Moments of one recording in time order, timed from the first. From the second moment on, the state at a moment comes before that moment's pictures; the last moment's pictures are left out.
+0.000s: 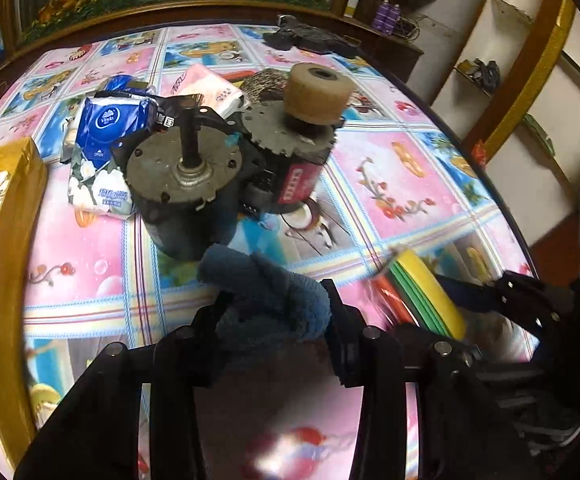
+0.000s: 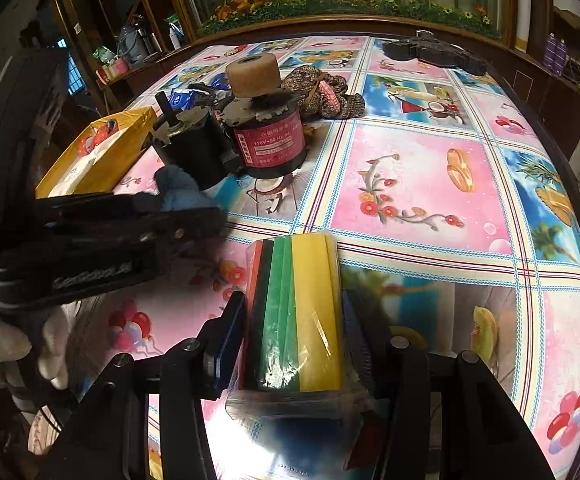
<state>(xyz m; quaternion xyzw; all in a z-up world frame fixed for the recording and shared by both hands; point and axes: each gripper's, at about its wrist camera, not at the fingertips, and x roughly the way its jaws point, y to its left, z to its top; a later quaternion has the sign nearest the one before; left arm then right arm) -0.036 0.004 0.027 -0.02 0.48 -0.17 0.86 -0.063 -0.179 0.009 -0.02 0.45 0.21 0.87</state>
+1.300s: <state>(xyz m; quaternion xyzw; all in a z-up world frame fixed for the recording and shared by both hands) 0.000 0.332 0.025 -0.16 0.48 0.03 0.86 -0.051 0.121 0.075 -0.07 0.47 0.40 0.79</state>
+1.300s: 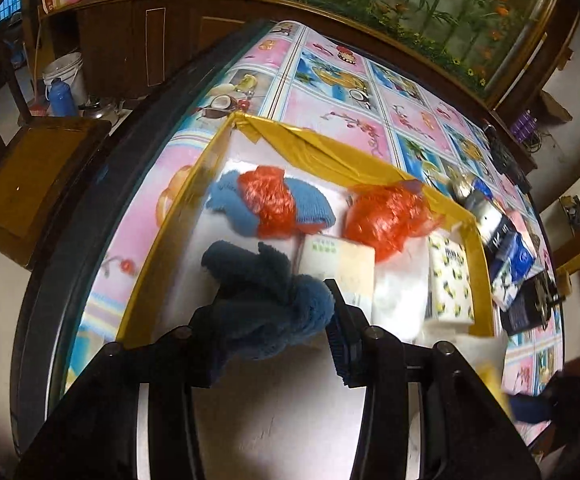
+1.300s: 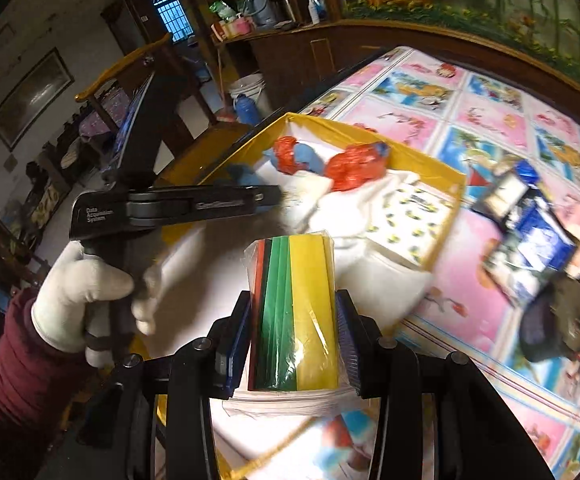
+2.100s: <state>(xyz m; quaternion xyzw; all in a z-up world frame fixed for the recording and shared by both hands) -0.069 0.334 0.077 -0.26 0.40 -0.02 0.88 -0.034 0.110 0.057 -0.02 0.42 0.37 0.83</state>
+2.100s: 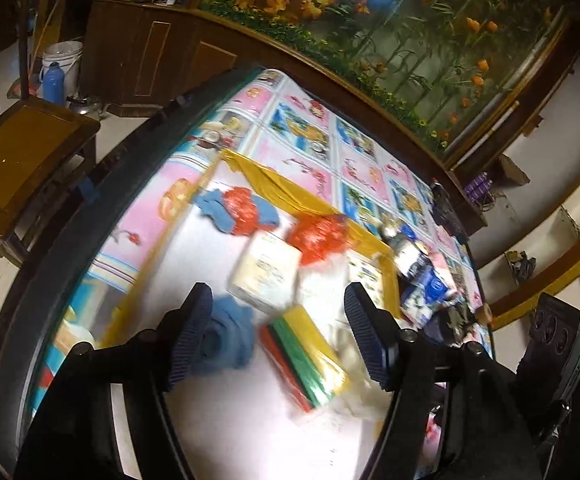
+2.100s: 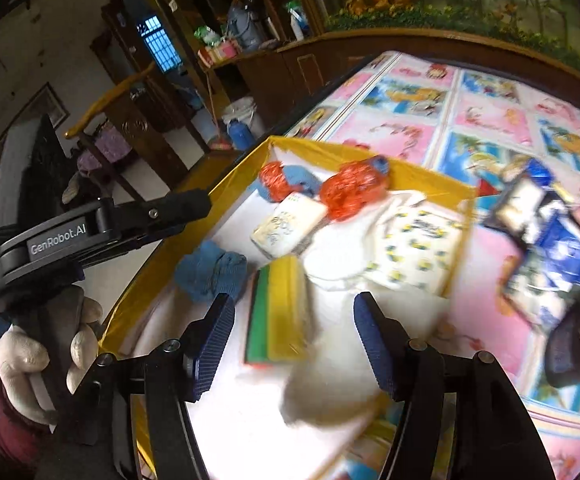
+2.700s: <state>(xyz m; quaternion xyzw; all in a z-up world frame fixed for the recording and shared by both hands) -0.101 0.116 0.063 -0.12 0.47 -0.18 0.86 -0.084 -0.178 0.068 0.11 0.38 0.19 0.90</state>
